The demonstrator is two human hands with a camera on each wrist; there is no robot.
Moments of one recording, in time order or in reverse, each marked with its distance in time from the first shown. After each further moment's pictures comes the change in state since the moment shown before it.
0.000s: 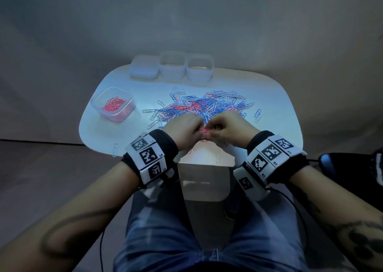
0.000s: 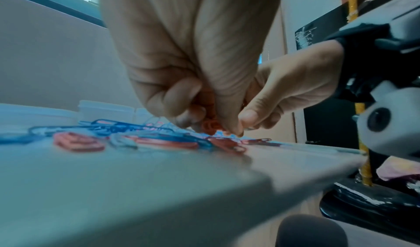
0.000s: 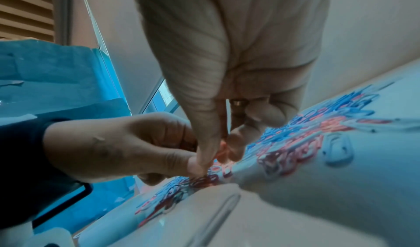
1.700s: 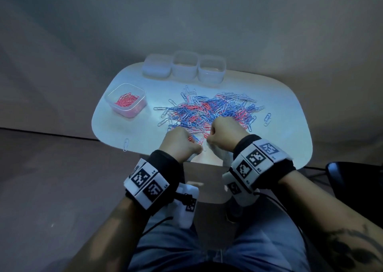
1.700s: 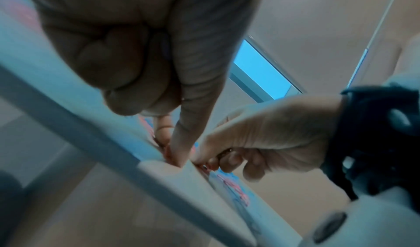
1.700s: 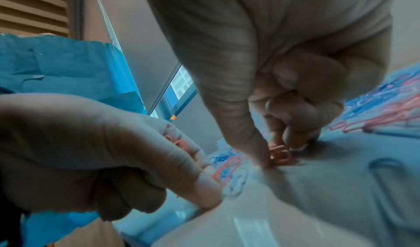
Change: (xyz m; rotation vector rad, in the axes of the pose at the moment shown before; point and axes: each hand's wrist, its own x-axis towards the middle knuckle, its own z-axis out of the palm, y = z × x) left_hand -0.040 -0.002 0.014 -0.537 0.108 -0.460; right_hand 0.013 -0.030 0.023 -0.209 -0.068 0.264
